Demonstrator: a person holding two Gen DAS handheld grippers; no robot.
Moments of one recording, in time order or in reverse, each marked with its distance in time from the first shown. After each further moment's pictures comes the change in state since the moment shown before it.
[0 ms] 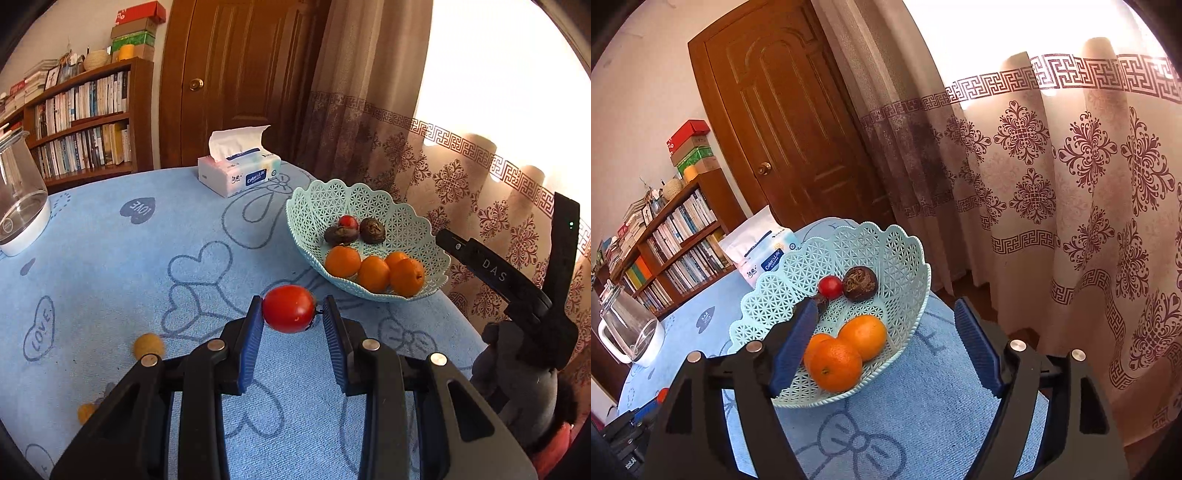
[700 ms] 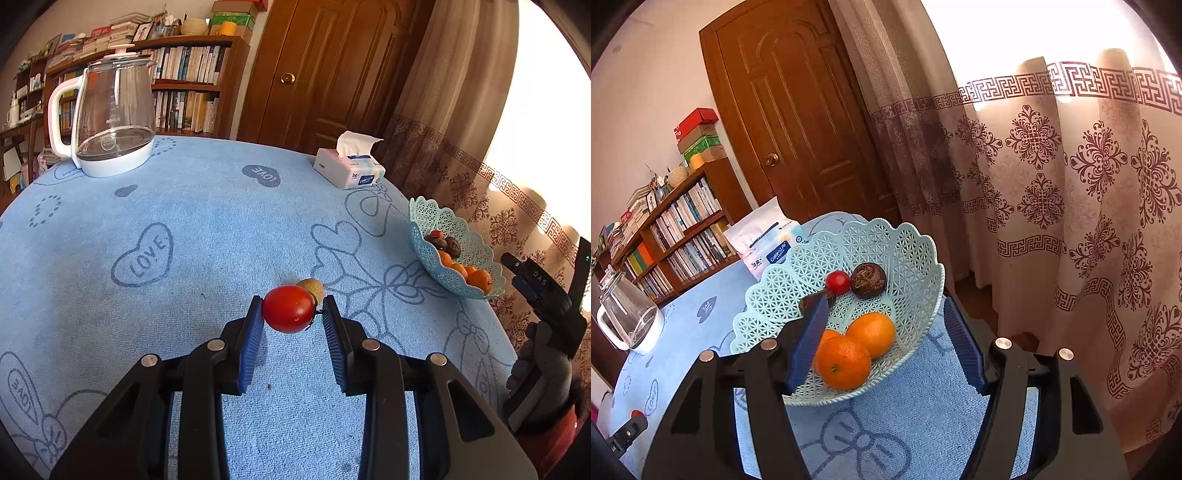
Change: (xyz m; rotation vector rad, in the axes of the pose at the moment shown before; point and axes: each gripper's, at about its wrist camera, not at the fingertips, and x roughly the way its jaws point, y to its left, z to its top) left arm -0.065 0.109 -0.054 -0.247 -0.034 0.149; right arm 0.002 0.008 0.001 -0.049 0.012 0.011
